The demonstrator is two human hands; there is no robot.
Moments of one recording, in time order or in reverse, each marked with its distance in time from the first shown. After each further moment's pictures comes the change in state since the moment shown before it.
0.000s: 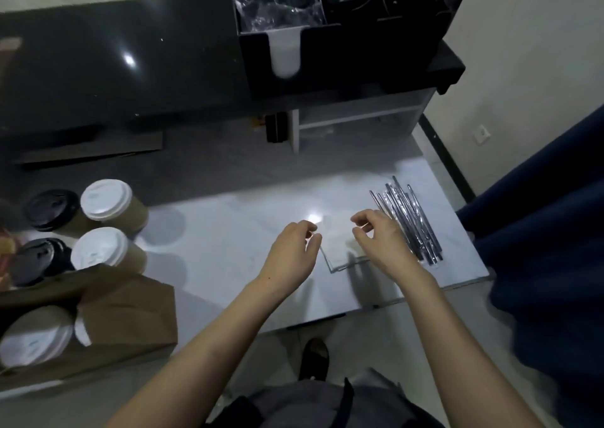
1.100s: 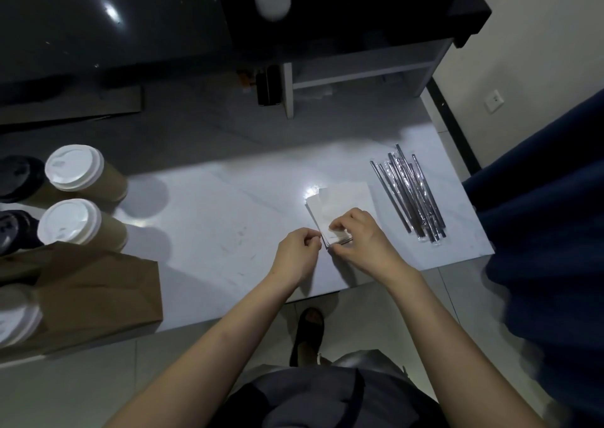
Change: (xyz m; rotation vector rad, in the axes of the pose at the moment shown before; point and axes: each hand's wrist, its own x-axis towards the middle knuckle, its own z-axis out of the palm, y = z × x) left_hand 0.007 -0.035 0.078 -0.237 -0.063 -0.341; right_hand -0.022 0.046 0.049 -0.059 -0.170 -0.178
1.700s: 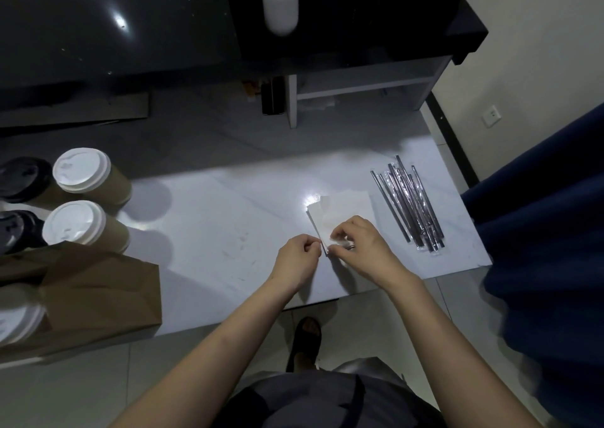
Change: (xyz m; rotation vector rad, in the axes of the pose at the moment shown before) left_hand 0.004 -0.003 0.001 -0.036 -0.013 -0.005; right_hand 0.006 0.001 -0.002 0.043 -0.027 0.027
